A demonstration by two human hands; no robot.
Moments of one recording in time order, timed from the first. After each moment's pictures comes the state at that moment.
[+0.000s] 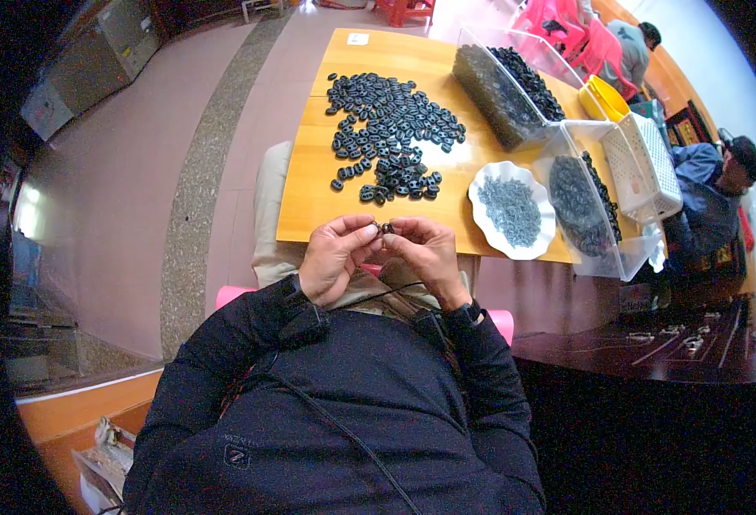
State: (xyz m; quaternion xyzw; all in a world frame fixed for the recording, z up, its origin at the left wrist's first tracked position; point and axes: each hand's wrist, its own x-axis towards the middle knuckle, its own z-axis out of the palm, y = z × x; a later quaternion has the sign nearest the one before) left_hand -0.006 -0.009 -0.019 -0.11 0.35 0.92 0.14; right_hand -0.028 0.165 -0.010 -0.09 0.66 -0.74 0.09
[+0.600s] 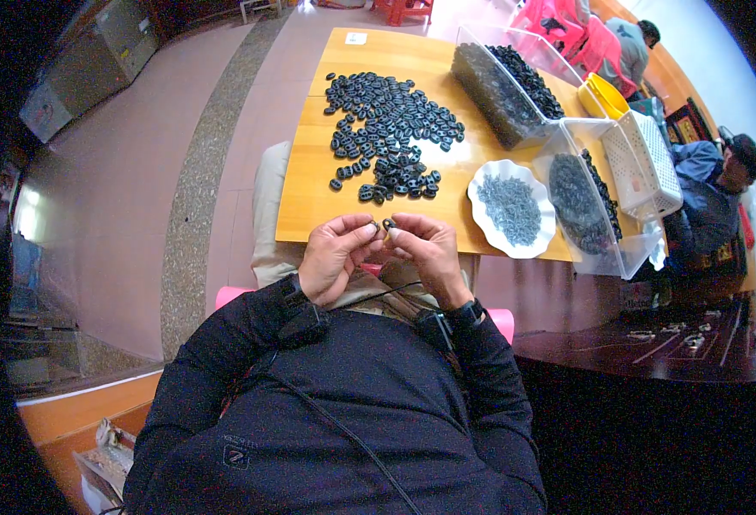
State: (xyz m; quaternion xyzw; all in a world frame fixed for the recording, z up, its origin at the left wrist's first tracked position) left_hand -0.007 -0.007 -0.018 -0.11 0.36 0.92 0.13; right_hand -0.032 0.167 -0.013 -0.01 0.59 -0.79 0.14
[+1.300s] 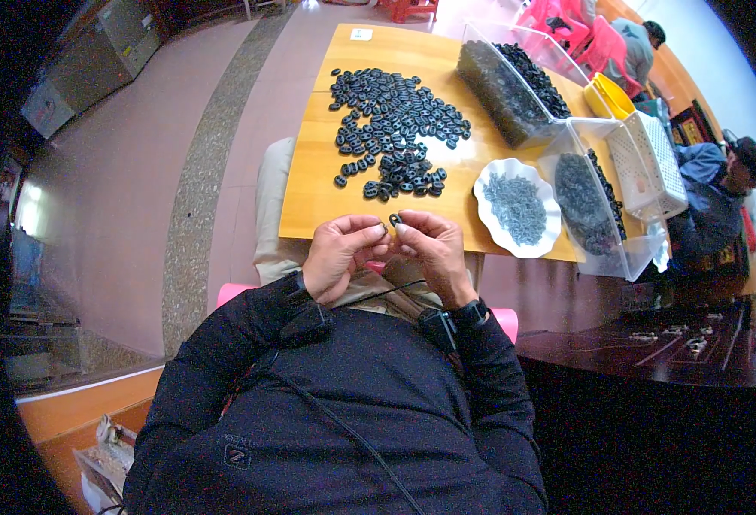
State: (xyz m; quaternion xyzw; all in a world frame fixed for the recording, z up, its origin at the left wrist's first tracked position) left_hand -0.006 -0.010 -0.012 -0.12 0.41 0.89 0.16; right_hand -0.032 0.169 -0.018 -0.01 0.57 -0.81 0.13
